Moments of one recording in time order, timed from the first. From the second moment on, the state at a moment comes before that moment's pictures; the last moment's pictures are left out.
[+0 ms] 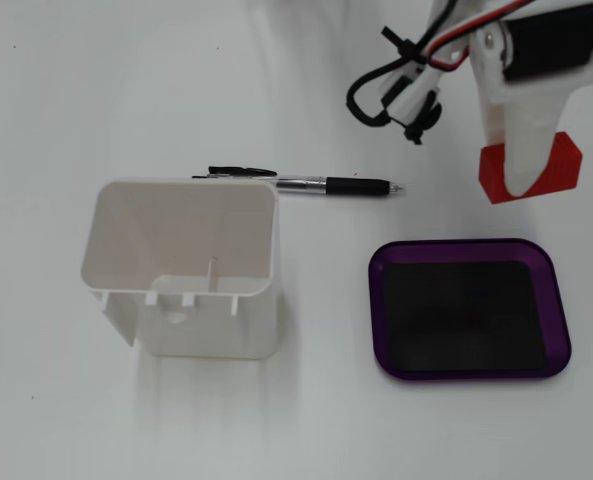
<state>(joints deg) -15.6 55.4 19.0 96.7 5.3</state>
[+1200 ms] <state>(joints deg) -6.4 119.1 130.3 64.5 -1.5</state>
